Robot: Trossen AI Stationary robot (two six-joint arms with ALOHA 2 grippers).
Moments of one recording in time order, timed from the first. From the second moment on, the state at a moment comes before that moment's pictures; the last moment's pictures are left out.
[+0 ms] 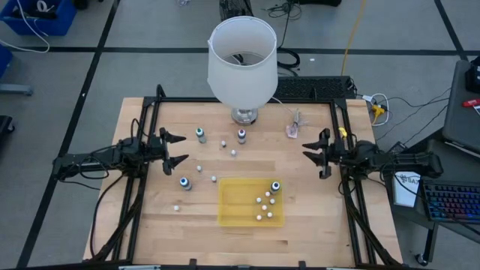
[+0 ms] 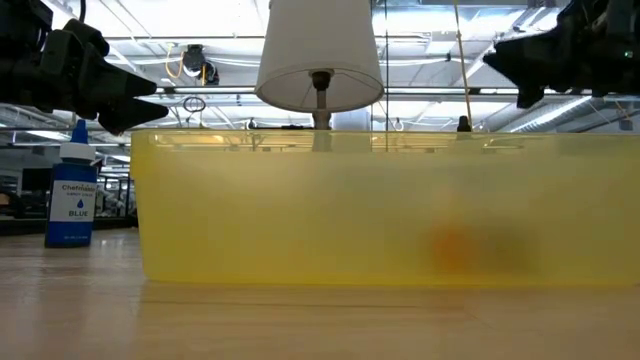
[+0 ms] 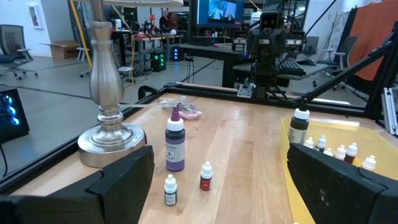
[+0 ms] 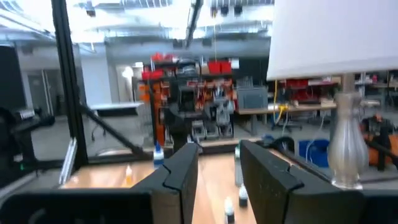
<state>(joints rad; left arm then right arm) 0.11 0.06 0.04 0.00 -0.11 -0.06 -0.04 0.16 0.02 0.35 0.08 0.05</state>
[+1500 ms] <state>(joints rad) 0.11 0.06 0.04 0.02 -0.11 -0.06 -0.04 0.17 0.02 0.19 0.08 0.12</state>
